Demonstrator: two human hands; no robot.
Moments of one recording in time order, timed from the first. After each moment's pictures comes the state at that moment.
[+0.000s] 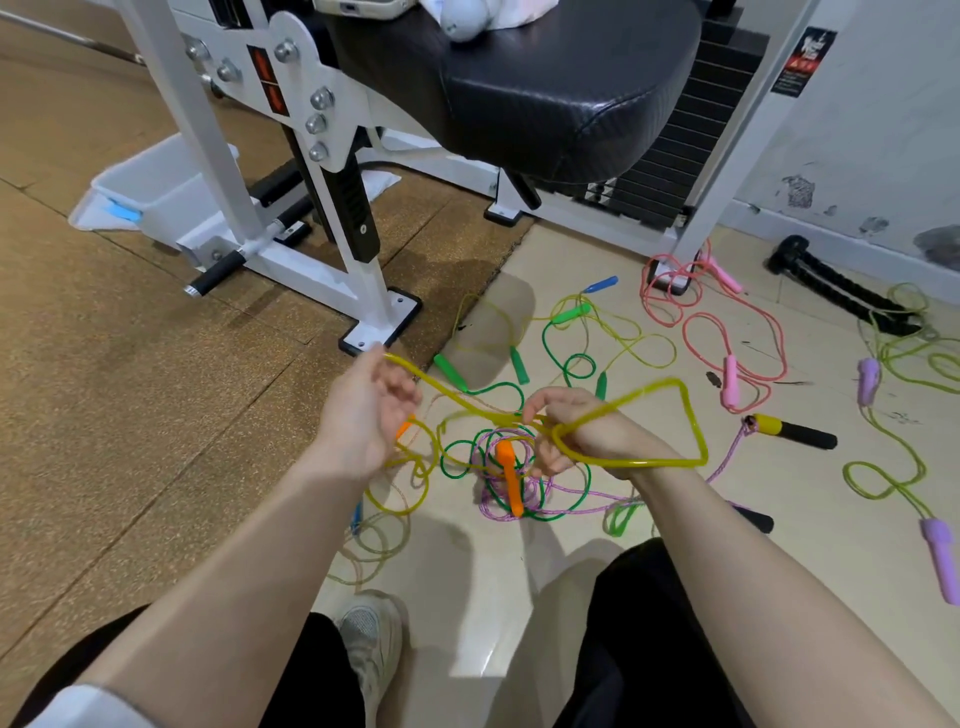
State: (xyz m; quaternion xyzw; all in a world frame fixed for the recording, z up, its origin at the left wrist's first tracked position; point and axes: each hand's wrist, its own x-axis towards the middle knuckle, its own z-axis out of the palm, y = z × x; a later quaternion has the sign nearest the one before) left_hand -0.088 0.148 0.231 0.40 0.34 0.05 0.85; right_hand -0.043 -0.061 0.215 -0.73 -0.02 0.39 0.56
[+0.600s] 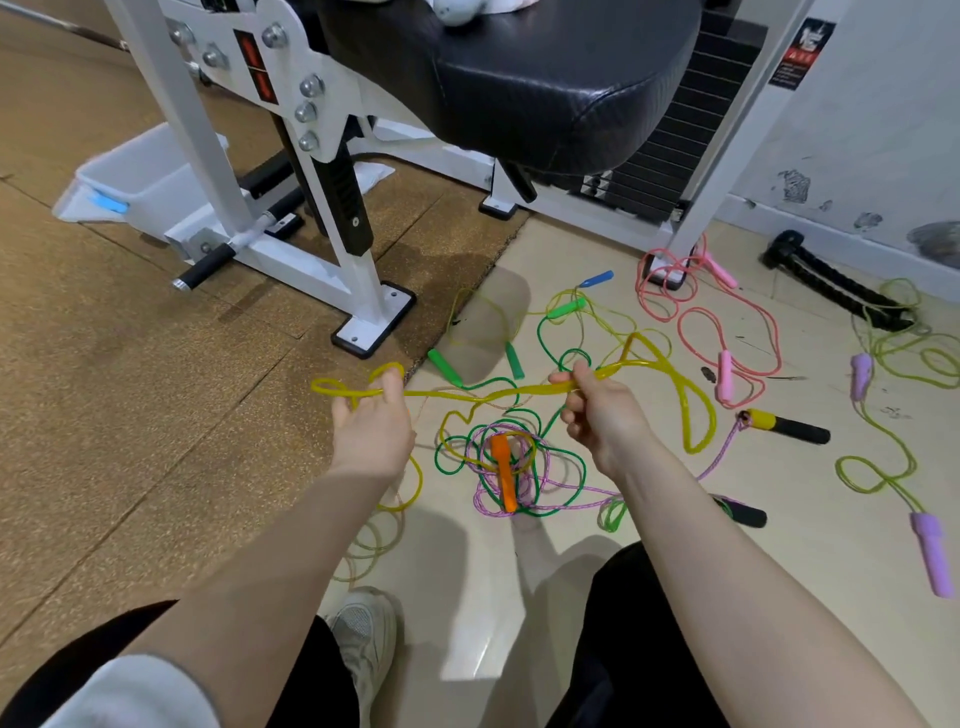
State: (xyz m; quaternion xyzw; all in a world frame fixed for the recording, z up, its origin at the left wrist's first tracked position) left_hand -0.091 0.151 0.160 0.98 0.15 -0.04 0.08; right_hand -0.028 -0.062 0.188 -0.65 0.18 0.19 0.71
